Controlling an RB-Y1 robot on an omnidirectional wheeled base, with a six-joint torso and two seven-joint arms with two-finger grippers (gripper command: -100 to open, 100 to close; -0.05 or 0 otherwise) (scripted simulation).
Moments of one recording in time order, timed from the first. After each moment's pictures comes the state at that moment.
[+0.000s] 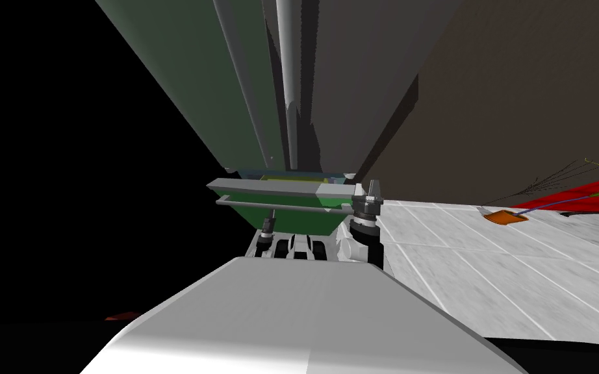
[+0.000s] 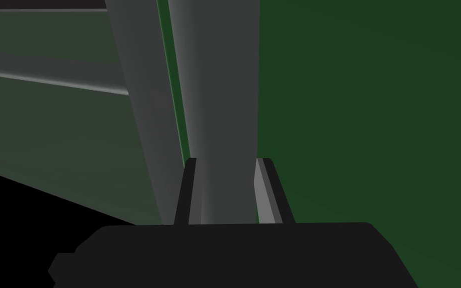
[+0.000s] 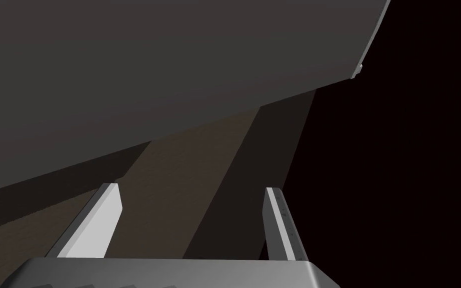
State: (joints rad) left arm 0.26 0.05 -0.10 -1.13 -0.06 -1.14 -0.01; right arm 0.51 0.02 0.07 -2.22 -0.01 -0.58 0.05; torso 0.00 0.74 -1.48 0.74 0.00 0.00
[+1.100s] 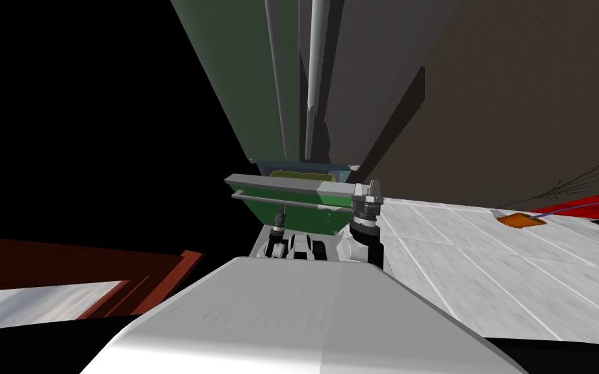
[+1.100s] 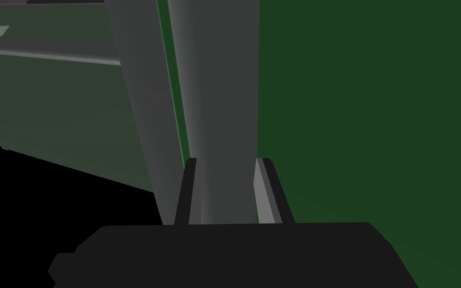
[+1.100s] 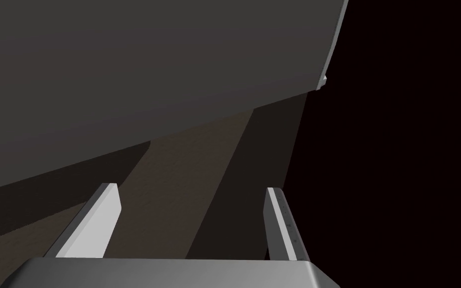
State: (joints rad) left arm 0.12 -0.04 -0.17 -1.00 -0.07 -1.13 -0.10; right arm 0.51 0.02 0.07 -2.22 -0.01 -0.58 0.05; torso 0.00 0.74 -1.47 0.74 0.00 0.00
